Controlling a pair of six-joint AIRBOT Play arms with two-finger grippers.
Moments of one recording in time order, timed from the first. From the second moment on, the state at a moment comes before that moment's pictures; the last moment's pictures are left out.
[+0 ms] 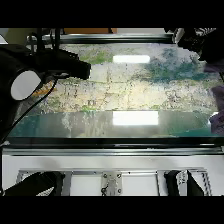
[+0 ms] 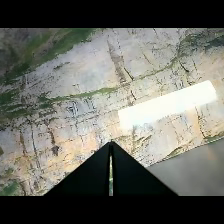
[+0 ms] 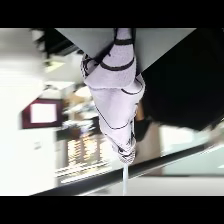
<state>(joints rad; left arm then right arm) -0.65 -1.17 1.71 1.92 -1.23 -1.81 -1.06 -0.76 1.26 0.02 0.19 0.28</state>
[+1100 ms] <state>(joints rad) -0.61 -1.21 1.71 1.86 -1.21 -1.78 -1.10 -0.85 1.29 0.00 -0.08 0.10</state>
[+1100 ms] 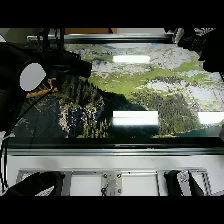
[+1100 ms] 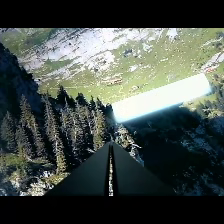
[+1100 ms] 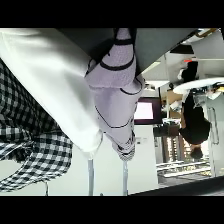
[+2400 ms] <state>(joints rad) -0.56 -1.21 1.71 1.79 -1.21 -1.79 -0.79 -0.68 1.15 -0.05 0.86 0.29</state>
